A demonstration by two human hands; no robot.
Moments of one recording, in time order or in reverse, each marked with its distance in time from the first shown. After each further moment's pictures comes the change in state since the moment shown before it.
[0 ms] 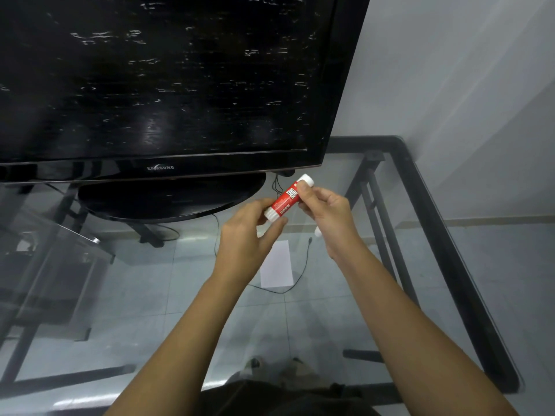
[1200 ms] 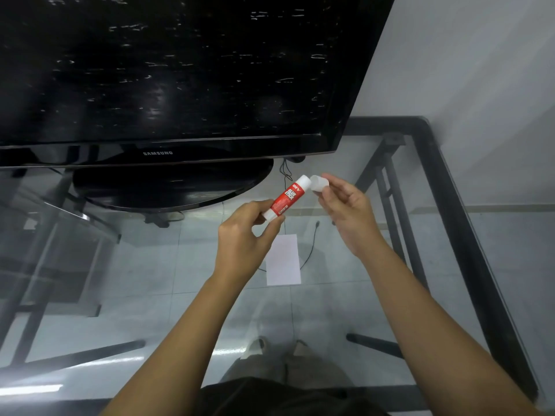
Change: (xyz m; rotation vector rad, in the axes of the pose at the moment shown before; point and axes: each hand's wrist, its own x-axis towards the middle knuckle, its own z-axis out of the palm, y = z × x) left_hand 0.009 -0.034 0.021 -0.027 0.039 -0.068; right_hand 0.049 0.047 -0.025 0.113 -0.093 -0.042
